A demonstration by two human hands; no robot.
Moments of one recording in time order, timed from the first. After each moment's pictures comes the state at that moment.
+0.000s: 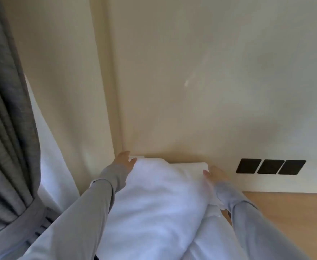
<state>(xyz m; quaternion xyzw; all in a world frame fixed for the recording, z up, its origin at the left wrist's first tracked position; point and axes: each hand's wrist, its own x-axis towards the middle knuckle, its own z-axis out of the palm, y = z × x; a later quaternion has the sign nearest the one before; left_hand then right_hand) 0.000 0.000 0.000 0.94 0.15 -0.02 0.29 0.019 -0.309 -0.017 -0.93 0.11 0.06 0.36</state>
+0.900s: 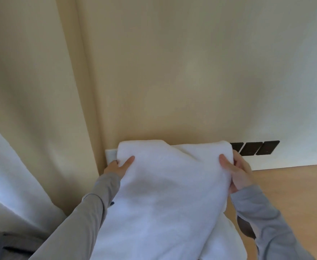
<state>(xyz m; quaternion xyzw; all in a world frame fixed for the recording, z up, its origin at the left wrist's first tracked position) 0.027 -0.009 -0.068 0.82 0.25 -0.08 0.51 -0.050 -0.326 0.028 -0.66 0.05 -0.08 0.75</state>
